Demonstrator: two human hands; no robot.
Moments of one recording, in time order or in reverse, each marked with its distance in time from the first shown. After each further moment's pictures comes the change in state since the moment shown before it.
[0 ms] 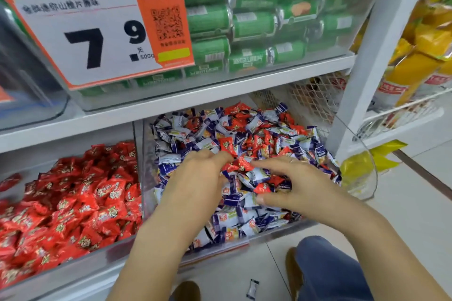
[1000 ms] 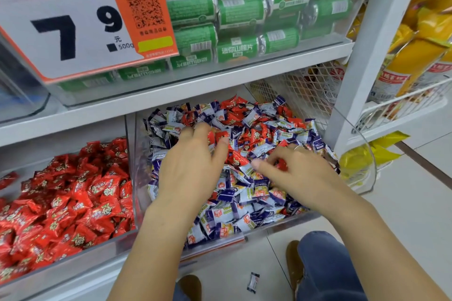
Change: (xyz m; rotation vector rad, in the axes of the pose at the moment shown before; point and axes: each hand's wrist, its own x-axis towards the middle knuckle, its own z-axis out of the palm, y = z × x) left_hand 0.015 0.014 -0.002 -0.081 0.198 -0.239; right_hand 0.006 0.003 0.002 -0.154 0.185 0.198
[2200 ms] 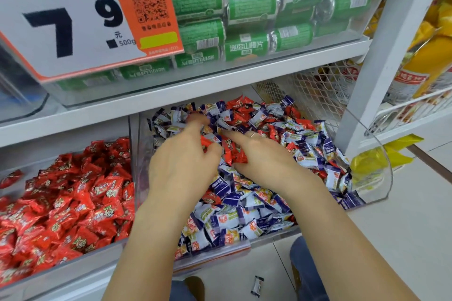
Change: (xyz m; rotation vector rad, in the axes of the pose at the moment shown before) left_hand 0.008 -0.007 -0.012 -0.043 0.016 -0.068; right_hand 0.055 -0.041 0.029 -0.088 -0.039 -0.255
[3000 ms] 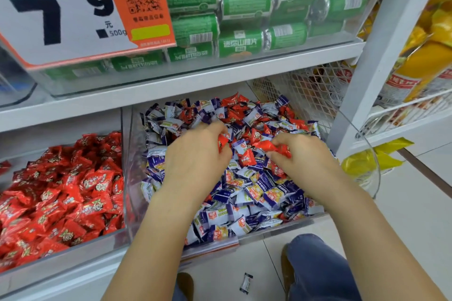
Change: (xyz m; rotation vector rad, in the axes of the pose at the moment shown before) left_hand 0.007 0.008 0.029 0.130 0.003 0.171; right_hand -0.045 0.035 -0.035 0.000 0.151 0.201
